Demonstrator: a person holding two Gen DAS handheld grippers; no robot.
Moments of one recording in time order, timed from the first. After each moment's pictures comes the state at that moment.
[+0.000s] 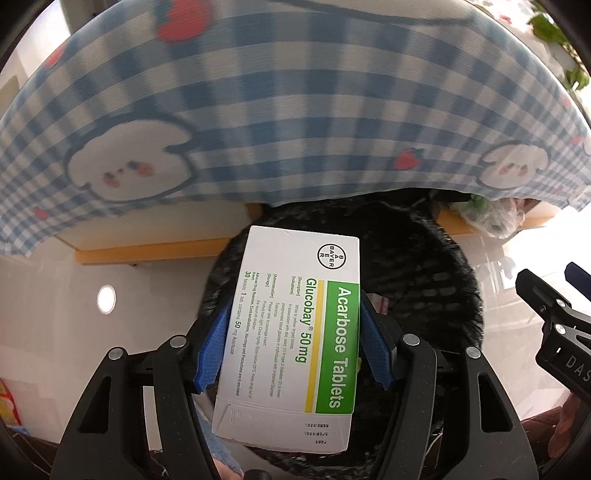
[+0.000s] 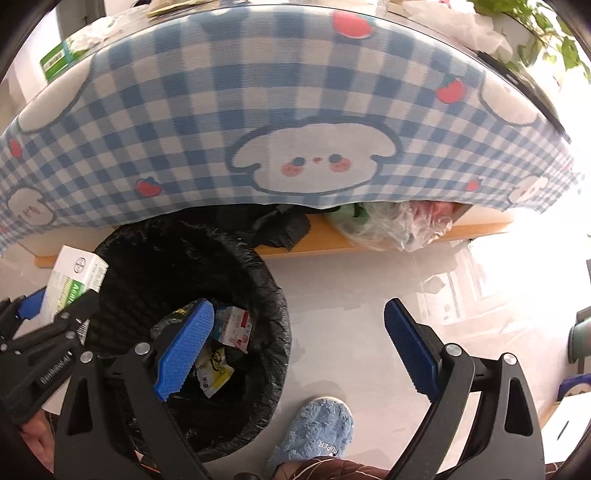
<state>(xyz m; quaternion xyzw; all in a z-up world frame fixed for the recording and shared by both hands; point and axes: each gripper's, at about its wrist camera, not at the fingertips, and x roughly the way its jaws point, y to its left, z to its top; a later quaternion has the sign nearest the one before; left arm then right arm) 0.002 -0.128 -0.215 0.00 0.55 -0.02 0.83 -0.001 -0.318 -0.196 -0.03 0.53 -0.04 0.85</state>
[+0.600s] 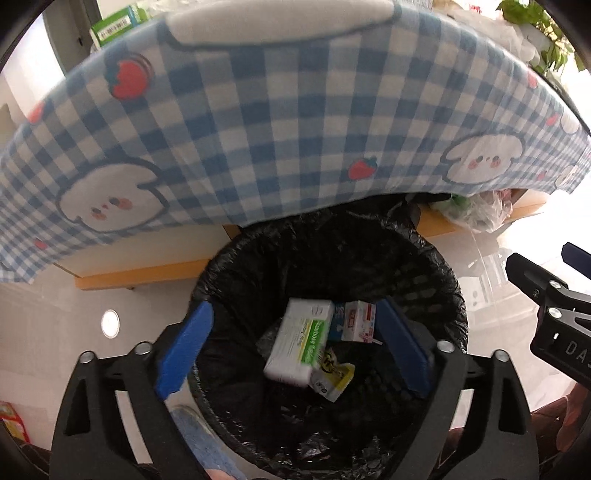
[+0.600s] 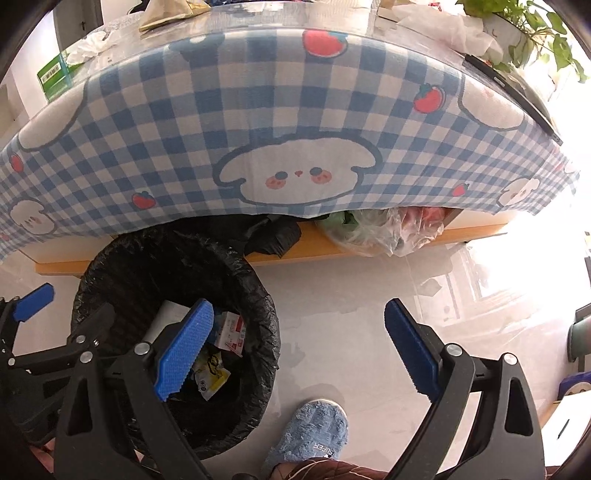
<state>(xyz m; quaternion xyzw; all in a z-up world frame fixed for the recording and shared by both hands) -0.001 -0.155 -0.202 0.03 0.52 -0.03 0.85 -0.002 -0.327 -0.182 -0.03 0.52 -0.05 0.85</state>
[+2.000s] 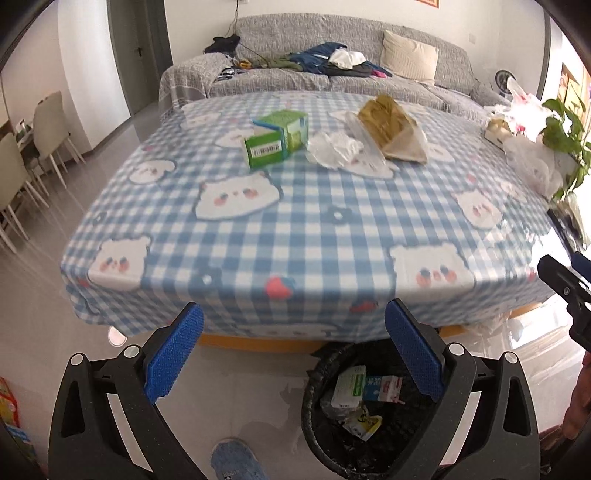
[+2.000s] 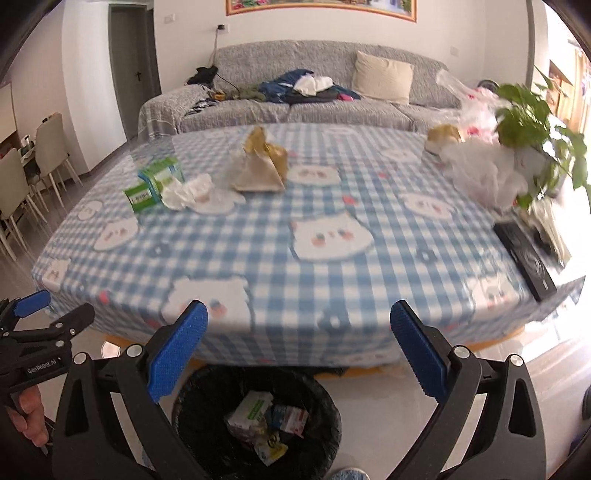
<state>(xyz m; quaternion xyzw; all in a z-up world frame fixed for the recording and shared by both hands) 0.025 -0.019 -0.024 -0.02 0.44 0.04 0.90 0.038 -0.252 -0.008 -0.02 0.38 0.05 0.92</state>
